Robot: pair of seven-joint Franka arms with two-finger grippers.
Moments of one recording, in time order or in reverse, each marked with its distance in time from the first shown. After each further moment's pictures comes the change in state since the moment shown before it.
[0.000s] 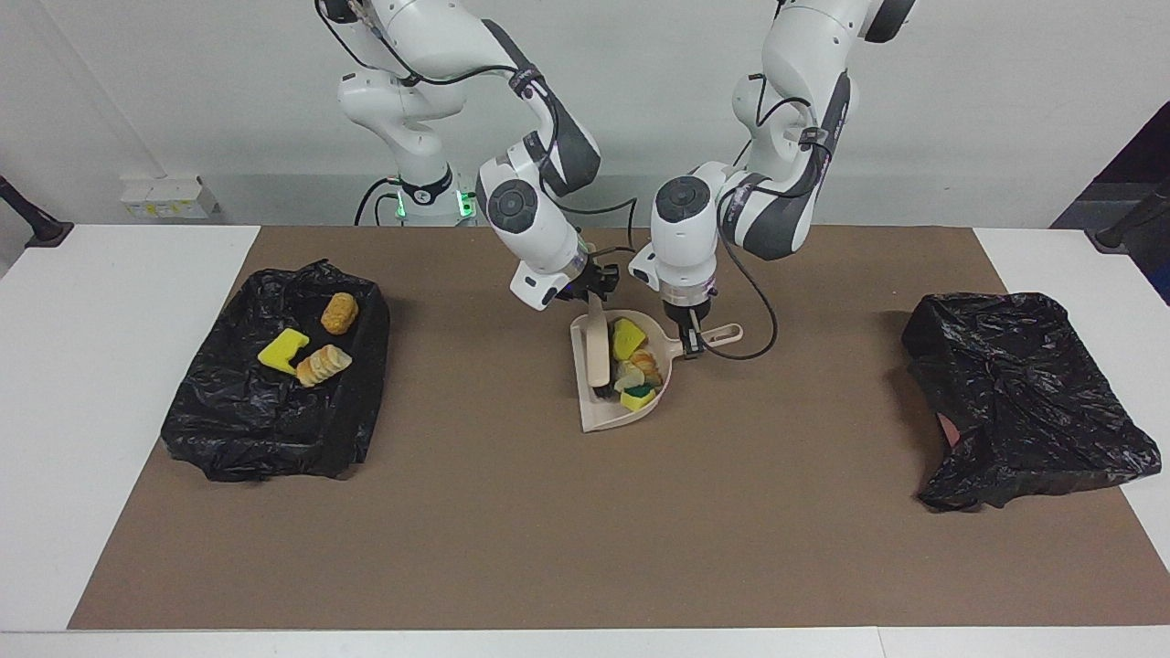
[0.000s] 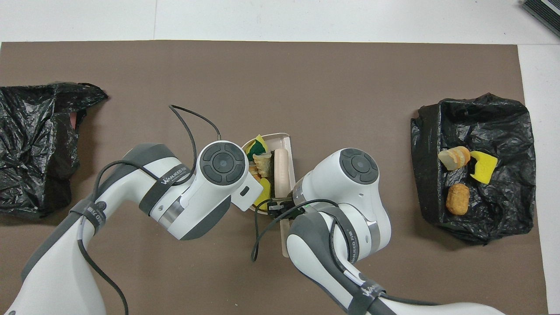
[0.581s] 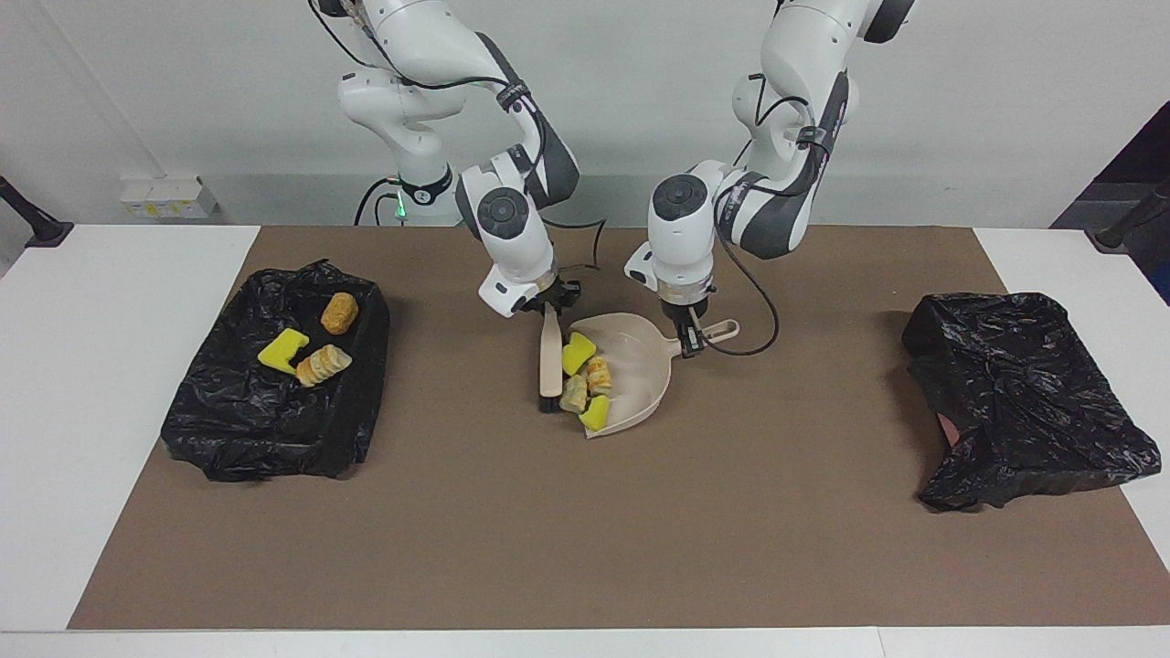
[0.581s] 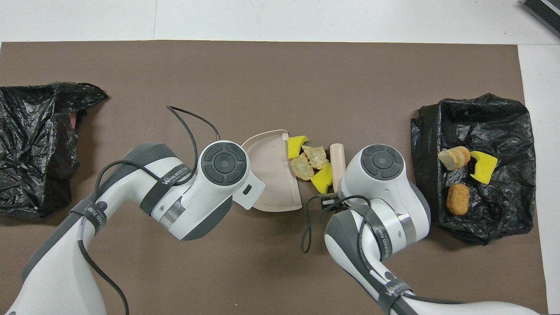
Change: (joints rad) left arm -0.001 0.002 -0.015 0.002 0.000 -0.005 -0.110; right arm -0.009 0.008 -0.016 -0.085 -0.114 0.071 0.025
